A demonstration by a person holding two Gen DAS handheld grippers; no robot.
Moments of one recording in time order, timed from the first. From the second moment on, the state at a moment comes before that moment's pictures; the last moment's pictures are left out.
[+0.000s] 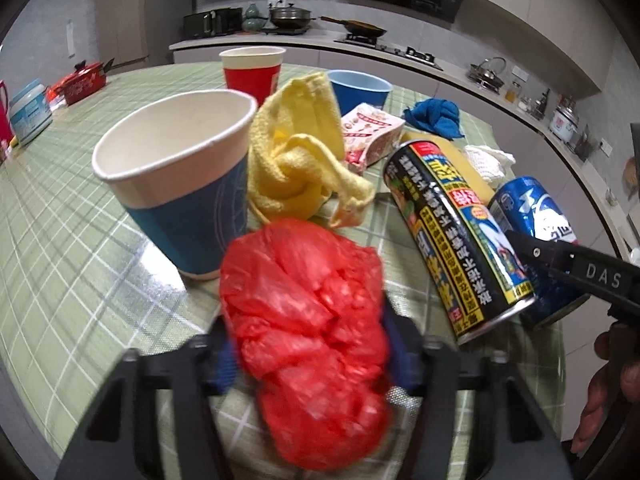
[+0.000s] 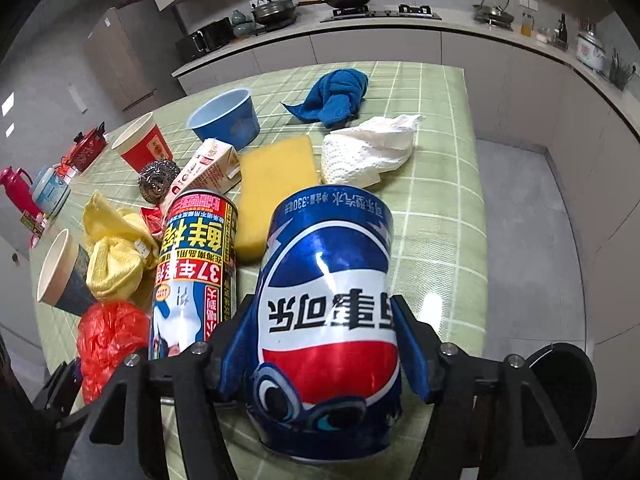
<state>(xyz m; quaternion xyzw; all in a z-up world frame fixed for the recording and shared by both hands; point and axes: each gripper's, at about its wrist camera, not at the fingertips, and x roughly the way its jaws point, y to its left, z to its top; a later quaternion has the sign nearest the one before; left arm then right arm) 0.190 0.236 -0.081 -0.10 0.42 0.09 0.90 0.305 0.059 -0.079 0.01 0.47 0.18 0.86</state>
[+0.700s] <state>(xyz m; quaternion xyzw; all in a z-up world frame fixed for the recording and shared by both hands) 0.170 0.150 -0.028 -0.09 0.37 0.00 0.93 0.233 -0.066 -0.006 0.03 0.39 0.12 0.91</state>
